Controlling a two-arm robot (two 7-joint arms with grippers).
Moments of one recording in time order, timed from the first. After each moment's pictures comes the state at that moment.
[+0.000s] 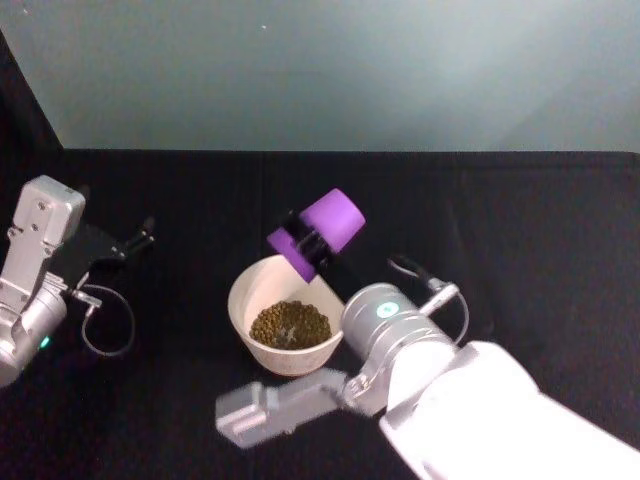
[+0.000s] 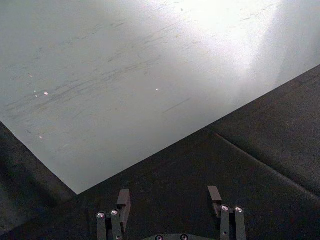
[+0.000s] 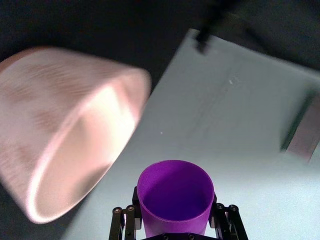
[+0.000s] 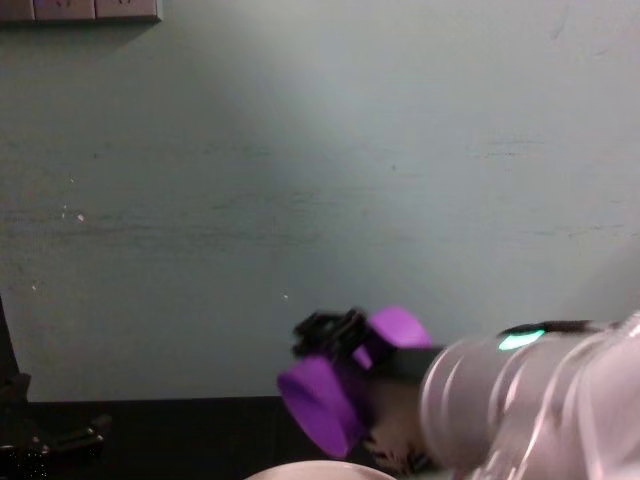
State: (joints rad) left arm -0.20 0.60 0.45 -1.41 -0.25 -0.12 0.03; right arm 0.37 0.39 -0.91 -1.84 -1.63 0.31 0.66
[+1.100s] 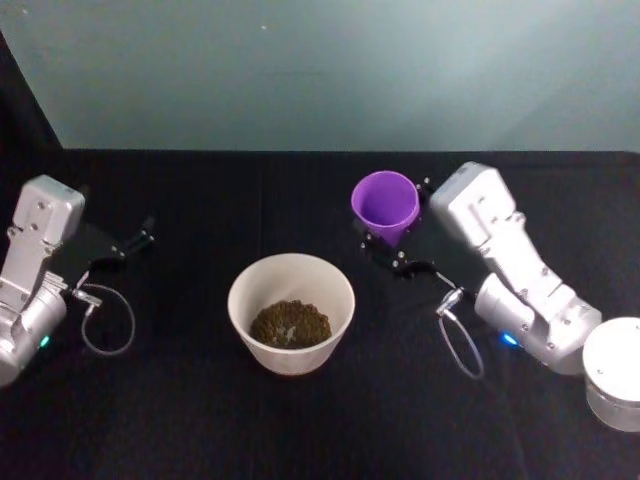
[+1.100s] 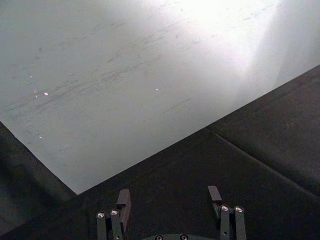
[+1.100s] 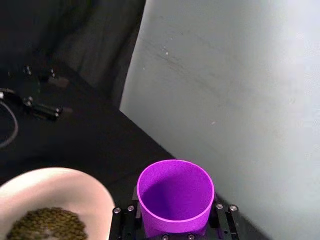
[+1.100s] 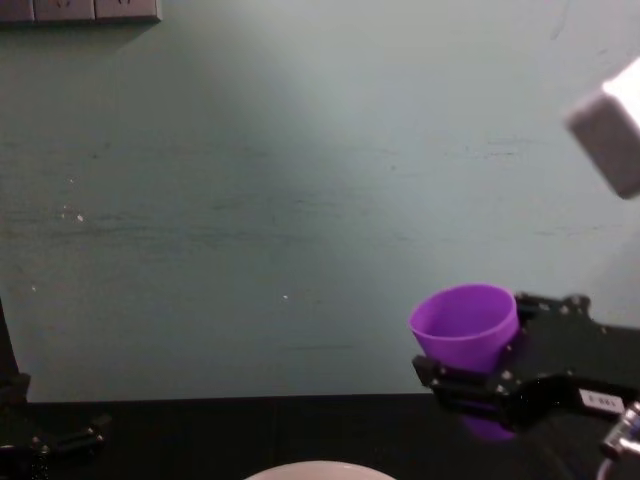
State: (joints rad) left arm -0.20 0.60 0.45 -1.41 -0.25 -0.12 0.03; right arm 0.05 0.24 -0.22 -1.78 -0.25 0.10 0.43
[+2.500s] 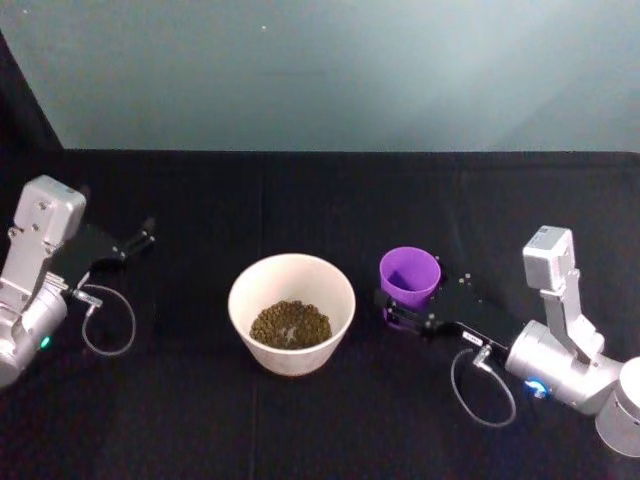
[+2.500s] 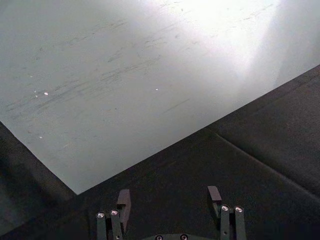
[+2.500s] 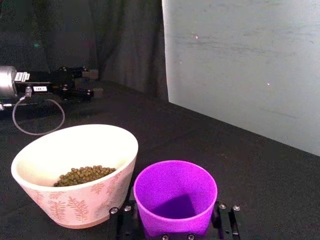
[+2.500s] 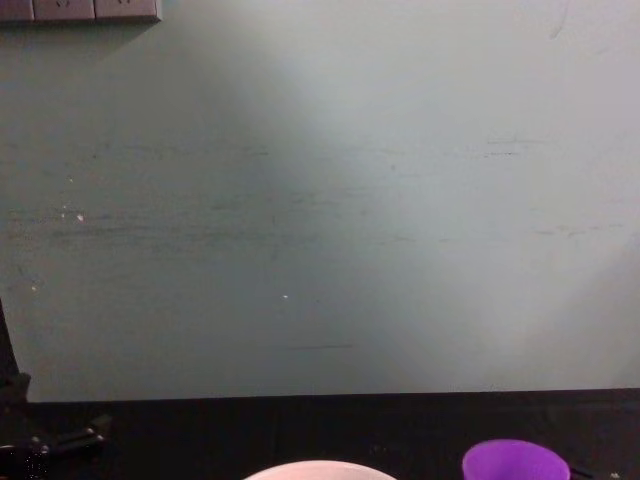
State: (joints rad) left arm -0.20 0.60 0.45 -1.41 -0.25 -0.12 0.03; right arm 0.18 0.30 -0.20 -1.23 0.22 -0.22 0.75
